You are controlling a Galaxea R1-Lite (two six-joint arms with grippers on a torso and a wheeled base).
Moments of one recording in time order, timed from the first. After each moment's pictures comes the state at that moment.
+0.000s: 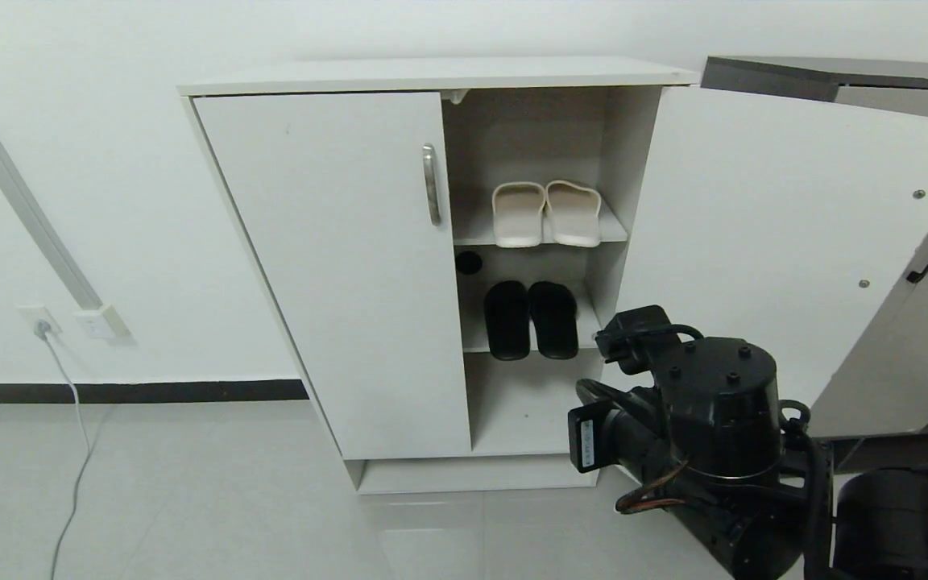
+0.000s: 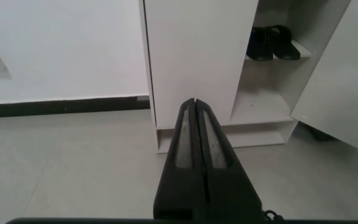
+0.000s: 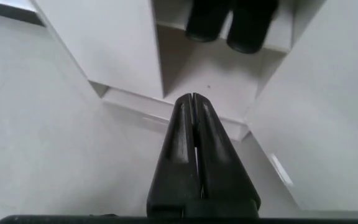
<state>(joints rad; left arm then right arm) 0.00 0.00 0.00 0.00 -0.02 0.00 0.93 1.77 -0.77 -0.73 -0.57 0.18</state>
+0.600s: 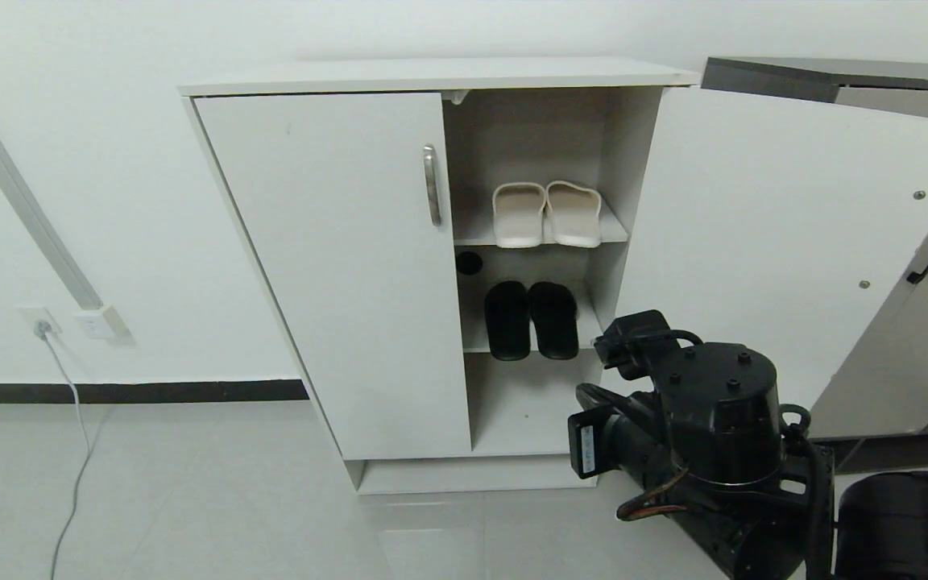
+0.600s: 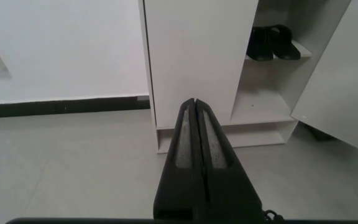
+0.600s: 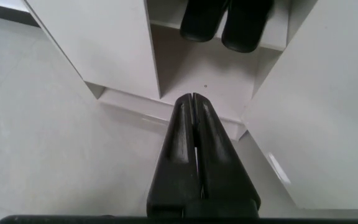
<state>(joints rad) 0.00 0.00 0.00 0.00 -0.02 0.00 0.93 1.77 -0.76 -0.73 -0.57 0.17</state>
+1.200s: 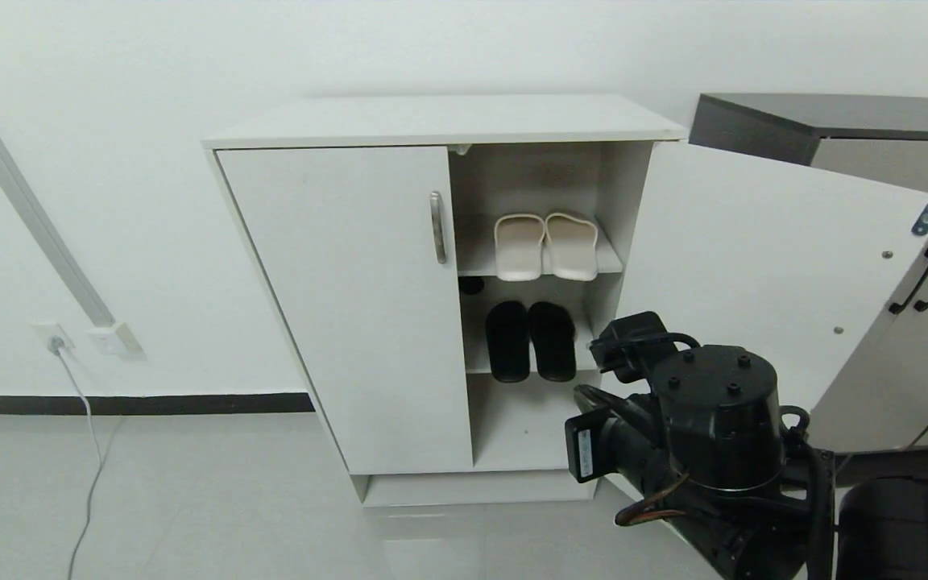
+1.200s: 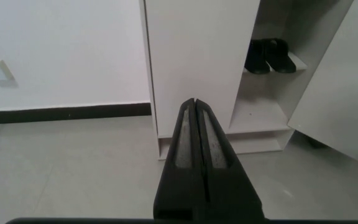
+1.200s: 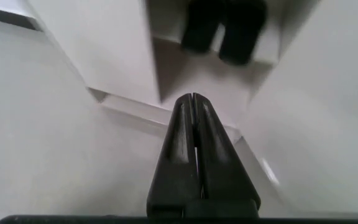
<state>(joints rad) 0.00 0.00 0.00 0.00 -0.02 0.00 0.93 1.77 -0.76 -0.73 -0.57 0.16</state>
